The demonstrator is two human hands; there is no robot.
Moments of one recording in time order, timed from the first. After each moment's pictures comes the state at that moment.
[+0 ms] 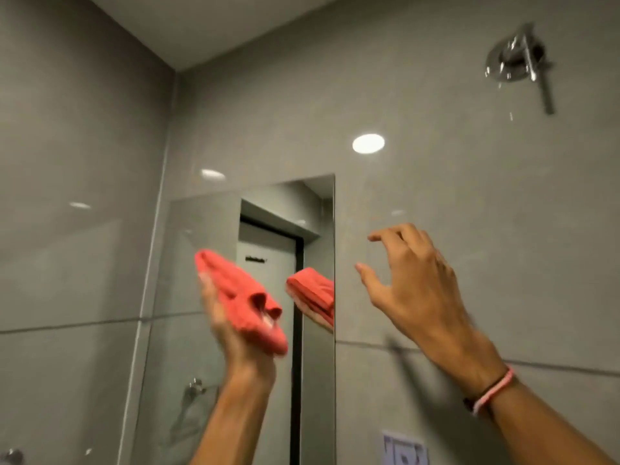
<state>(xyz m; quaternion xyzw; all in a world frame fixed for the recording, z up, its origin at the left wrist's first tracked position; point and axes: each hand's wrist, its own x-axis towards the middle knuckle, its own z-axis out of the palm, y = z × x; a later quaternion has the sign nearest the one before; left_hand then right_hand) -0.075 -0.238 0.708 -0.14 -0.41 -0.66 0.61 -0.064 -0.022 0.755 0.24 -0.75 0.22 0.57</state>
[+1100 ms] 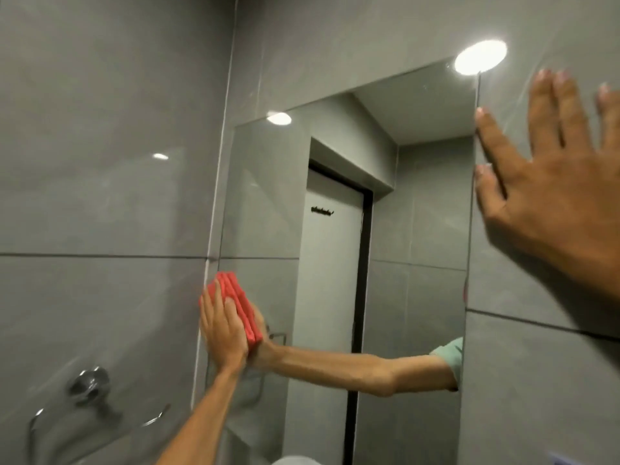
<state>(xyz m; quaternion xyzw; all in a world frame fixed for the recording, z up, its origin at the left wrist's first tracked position) -0.206 -0.492 0.564 0.24 -0.63 -0.40 0.62 -0.237 -0.077 0.803 0.10 -0.62 -0.05 0.77</state>
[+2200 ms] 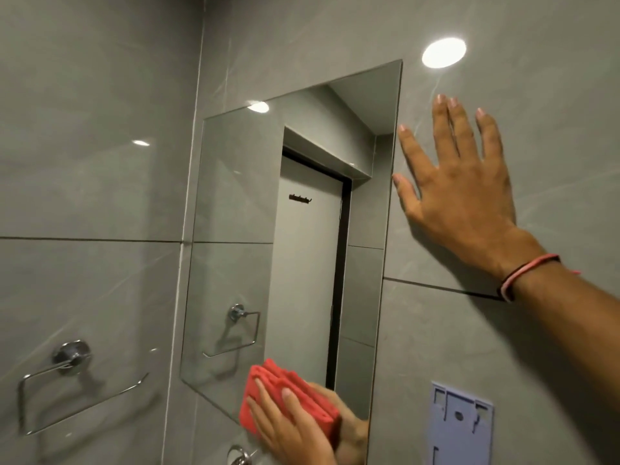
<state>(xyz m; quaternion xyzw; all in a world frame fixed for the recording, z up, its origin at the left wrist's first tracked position) -0.160 -0.209 0.474 0.33 -0.49 -0.60 0.54 -0.177 -0.062 0.785 0.20 -0.72 -0.06 0.66</state>
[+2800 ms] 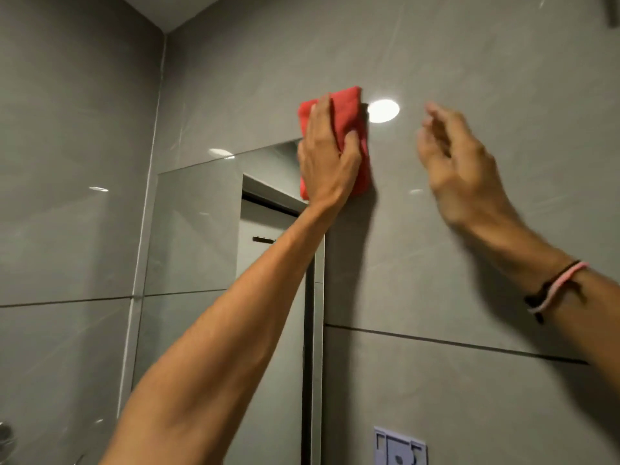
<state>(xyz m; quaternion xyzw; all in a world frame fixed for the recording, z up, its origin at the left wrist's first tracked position) -0.150 -0.144 0.888 -0.15 -0.62 -0.33 0.69 -0.140 0.019 0.844 0.39 -0.60 0.47 0.52</state>
